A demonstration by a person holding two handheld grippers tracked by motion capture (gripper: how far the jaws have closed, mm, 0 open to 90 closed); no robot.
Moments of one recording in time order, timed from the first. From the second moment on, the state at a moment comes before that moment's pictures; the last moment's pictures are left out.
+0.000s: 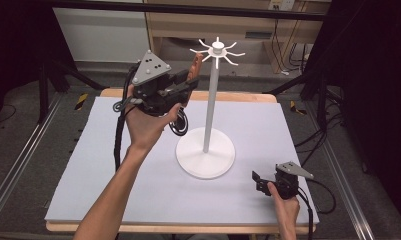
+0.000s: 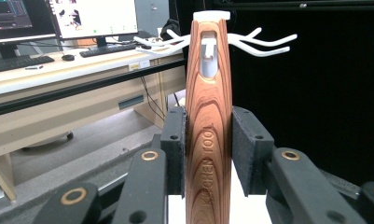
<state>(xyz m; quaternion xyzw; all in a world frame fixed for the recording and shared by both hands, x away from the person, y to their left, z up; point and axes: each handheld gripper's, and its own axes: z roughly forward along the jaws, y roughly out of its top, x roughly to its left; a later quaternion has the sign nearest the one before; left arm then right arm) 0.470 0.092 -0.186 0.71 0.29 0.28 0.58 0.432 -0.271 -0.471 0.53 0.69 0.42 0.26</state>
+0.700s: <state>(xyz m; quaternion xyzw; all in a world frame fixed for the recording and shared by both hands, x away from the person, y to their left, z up) 0.479 0.085 -0.196 0.71 0.29 0.28 0.58 0.432 -0.271 -0.471 0.53 0.69 0.42 0.26</state>
